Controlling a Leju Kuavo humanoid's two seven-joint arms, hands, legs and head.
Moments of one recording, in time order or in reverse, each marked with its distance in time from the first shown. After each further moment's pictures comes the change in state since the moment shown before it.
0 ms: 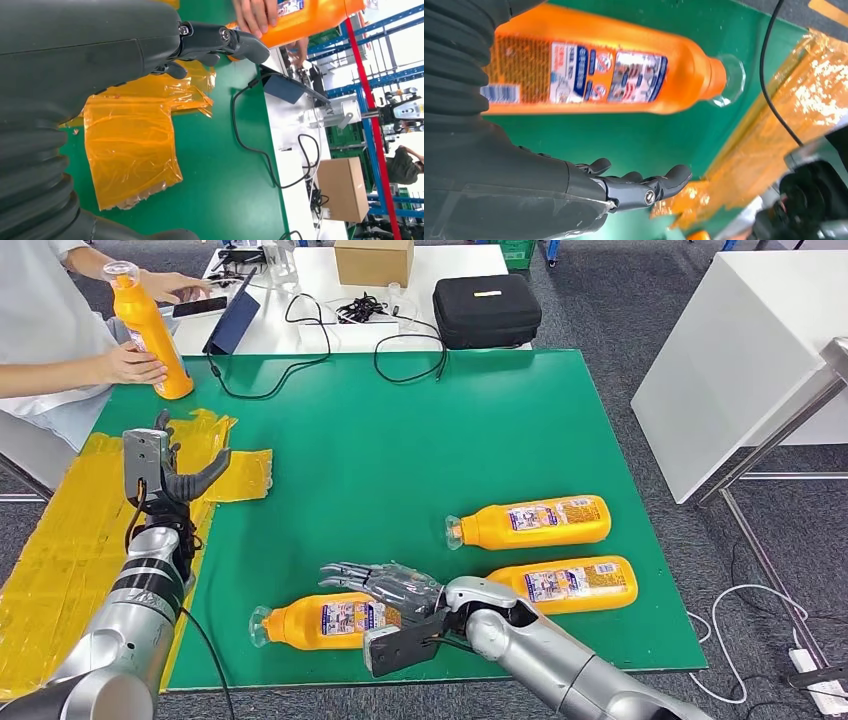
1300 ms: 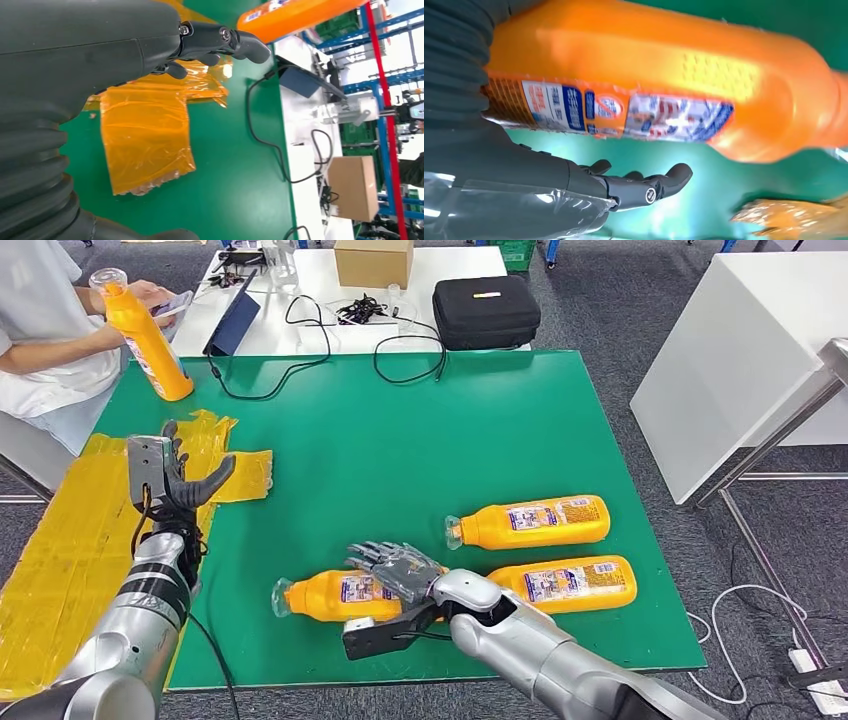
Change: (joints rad) left arm 0.016 -0.005 -0.009 0.026 0.060 0.001 0.016; right arm -0.089 0.096 0.119 0.287 0.251 -0.272 0.231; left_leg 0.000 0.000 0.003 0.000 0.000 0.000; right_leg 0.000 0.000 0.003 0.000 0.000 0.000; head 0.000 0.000
